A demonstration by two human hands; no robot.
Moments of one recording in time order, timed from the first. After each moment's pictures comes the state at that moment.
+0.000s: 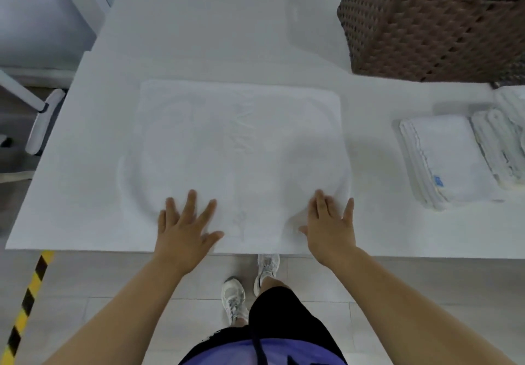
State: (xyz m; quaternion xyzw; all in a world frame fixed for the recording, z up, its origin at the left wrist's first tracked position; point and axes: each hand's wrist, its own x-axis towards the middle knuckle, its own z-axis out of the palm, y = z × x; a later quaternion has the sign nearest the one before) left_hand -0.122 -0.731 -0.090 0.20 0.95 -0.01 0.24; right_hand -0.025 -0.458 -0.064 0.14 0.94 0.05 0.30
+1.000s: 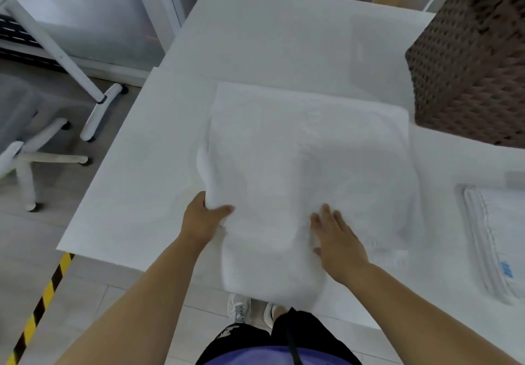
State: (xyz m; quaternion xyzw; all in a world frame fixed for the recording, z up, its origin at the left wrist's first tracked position) left_hand -0.218 -0.726 -0.053 -0.20 0.79 0.54 0.21; right_hand -0.119 -0.466 -0.063 0.05 0.95 -0.08 0.29
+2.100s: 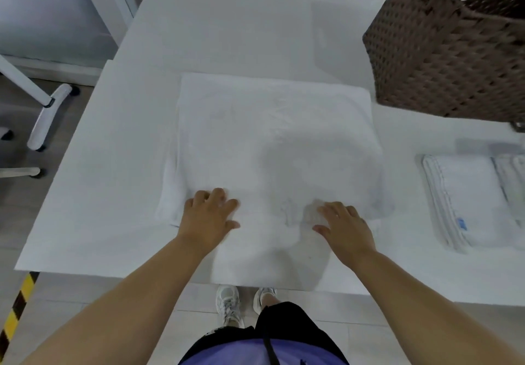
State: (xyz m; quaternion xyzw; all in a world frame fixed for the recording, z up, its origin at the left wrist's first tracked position) left_hand -0.205 -0.702 -0.071 0.30 0.94 -0.01 0.16; right_hand -0.085 -0.432 -0.063 0.14 0.97 -0.08 0.20
